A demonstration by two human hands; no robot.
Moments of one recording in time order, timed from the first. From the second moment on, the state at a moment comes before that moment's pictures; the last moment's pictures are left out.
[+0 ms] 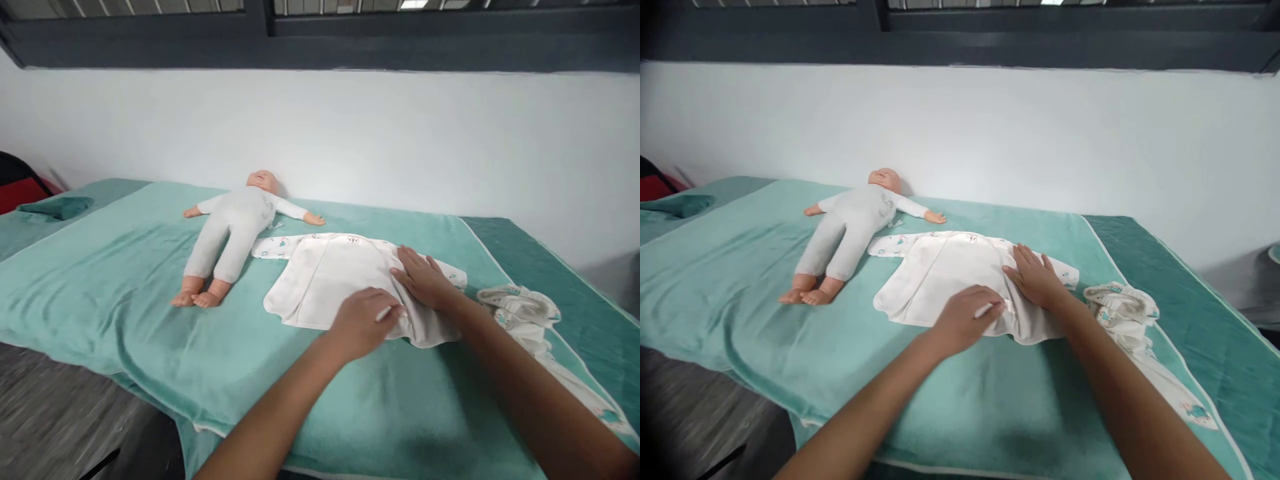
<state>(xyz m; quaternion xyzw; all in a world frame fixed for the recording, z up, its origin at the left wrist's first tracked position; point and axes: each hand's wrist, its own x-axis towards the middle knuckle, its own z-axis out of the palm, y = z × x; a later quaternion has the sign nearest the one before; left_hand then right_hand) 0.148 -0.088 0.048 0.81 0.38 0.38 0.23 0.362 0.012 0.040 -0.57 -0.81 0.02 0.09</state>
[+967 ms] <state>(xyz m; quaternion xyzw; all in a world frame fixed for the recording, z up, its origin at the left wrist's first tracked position) -0.154 0.030 0.094 0.38 0.53 0.51 0.57 0.016 0.235 0.118 -0.50 -0.77 0.30 0.27</state>
